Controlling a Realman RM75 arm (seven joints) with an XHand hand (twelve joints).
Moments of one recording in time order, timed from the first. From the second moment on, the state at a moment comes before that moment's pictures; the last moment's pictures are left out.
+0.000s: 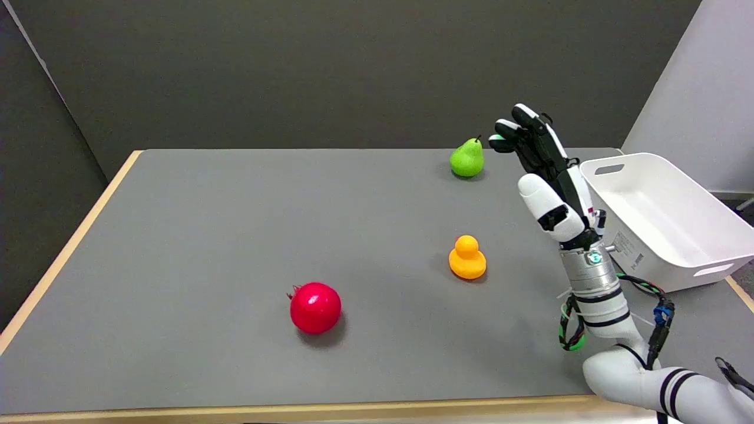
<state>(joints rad) 0.05 -0.98 -2.03 0.91 0.66 1.45 1.40</state>
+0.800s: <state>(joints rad) -0.24 -0.94 -1.92 1.05 0.71 1.37 0.72</state>
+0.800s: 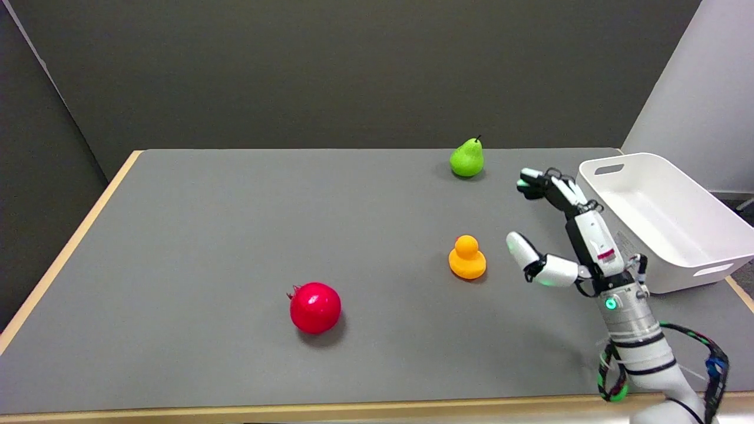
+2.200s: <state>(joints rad) -0.34 -0.92 -1.92 1.60 1.11 0.84 -0.39</state>
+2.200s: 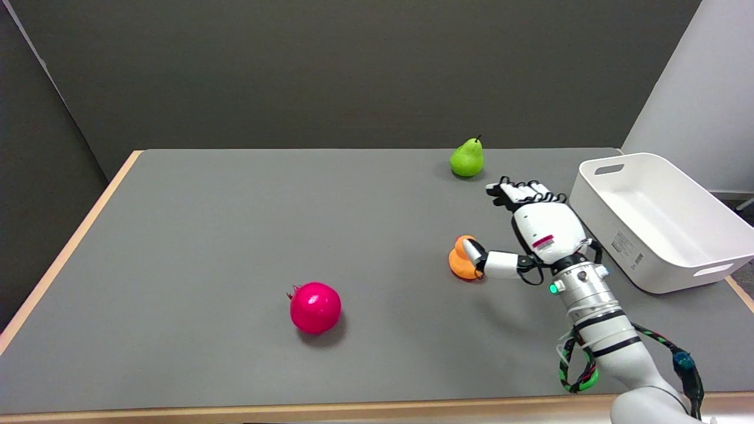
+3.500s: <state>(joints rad) -0.19 -0.91 -2.04 1.56 1.50 0.66 -0.53</state>
